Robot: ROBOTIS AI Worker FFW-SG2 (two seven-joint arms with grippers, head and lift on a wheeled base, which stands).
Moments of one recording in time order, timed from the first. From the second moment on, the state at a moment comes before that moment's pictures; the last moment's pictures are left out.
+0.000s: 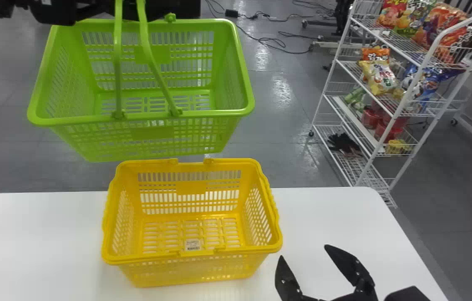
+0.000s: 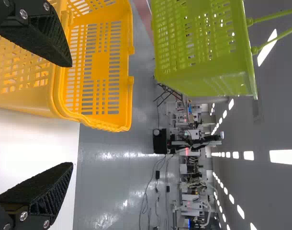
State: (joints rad) left arm -1.32 0.44 -0.32 -0.59 1.87 1.57 -0.02; right arm 0.65 -0.09 0.01 -2.08 -0.09 0.00 0.17
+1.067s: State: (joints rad) left arm -0.87 1.01 -0.12 -0.89 1.98 1.57 -0.07; right arm 0.67 -0.09 -0.09 -2.08 -0.16 -0.02 0.20
